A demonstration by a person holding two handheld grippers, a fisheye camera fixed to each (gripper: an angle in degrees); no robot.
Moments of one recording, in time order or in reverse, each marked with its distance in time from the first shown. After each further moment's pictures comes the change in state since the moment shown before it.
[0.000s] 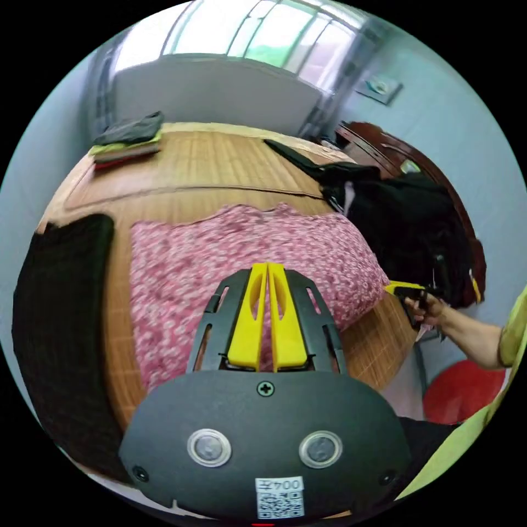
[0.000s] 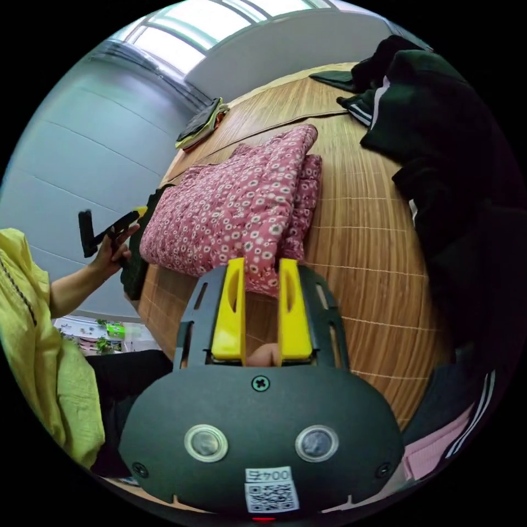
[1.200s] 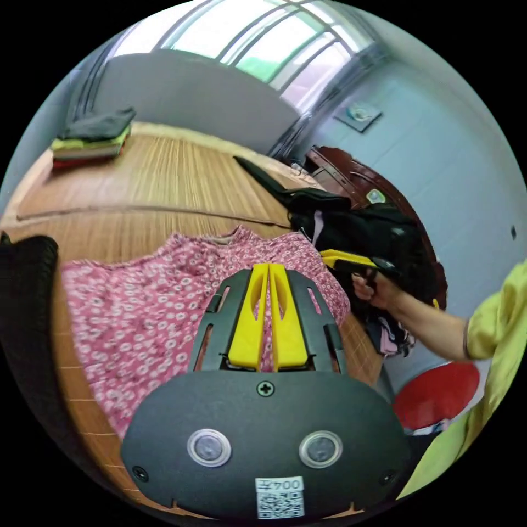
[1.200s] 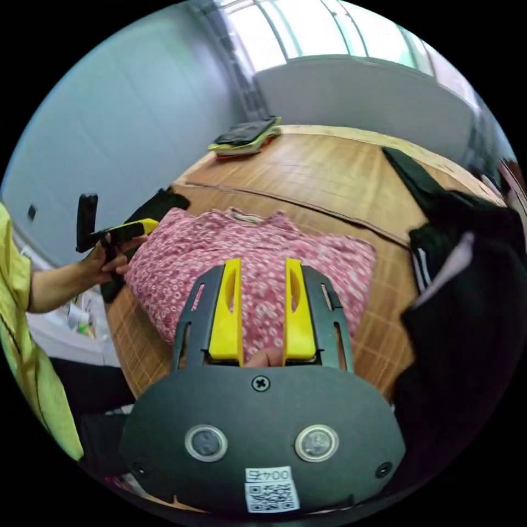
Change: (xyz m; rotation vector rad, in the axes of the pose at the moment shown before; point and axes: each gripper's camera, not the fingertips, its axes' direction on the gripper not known) left arm -0.141 -0.006 0.050 0.127 0.178 -0.078; right arm -0.070 -0.215 0.024 0.081 0.097 -0.430
